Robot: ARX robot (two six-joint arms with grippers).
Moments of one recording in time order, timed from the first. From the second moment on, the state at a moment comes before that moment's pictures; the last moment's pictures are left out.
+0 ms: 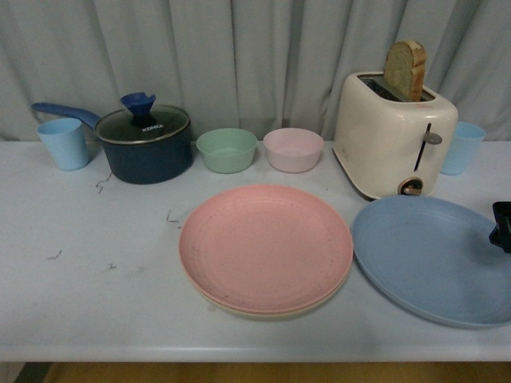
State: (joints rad) left arm 0.00 0.01 0.01 0.00 0.00 0.00; right arm -0.19 2.16 1.20 0.03 -0.06 -0.15
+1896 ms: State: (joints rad) left arm 0.00 0.01 0.01 0.00 0.00 0.00; right arm 0.15 1.88 1.02 0.21 -0.21 0.27
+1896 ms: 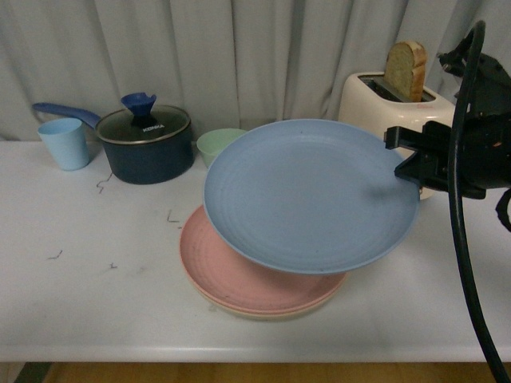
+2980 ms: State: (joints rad) left arm 0.00 0.01 0.01 0.00 0.00 0.00; right arm 0.25 2.07 1.11 0.22 -0.13 0.32
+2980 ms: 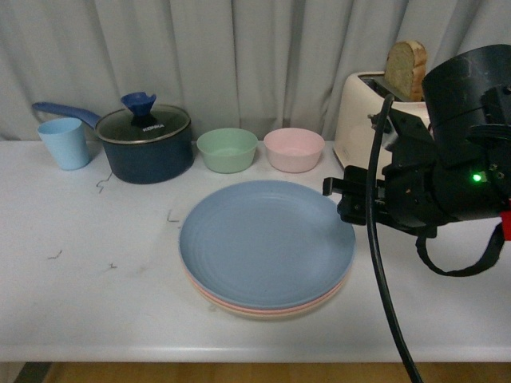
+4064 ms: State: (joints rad) left arm 0.00 0.01 0.01 0.00 0.00 0.00; right arm 0.07 1.27 0.17 1.10 0.07 0.01
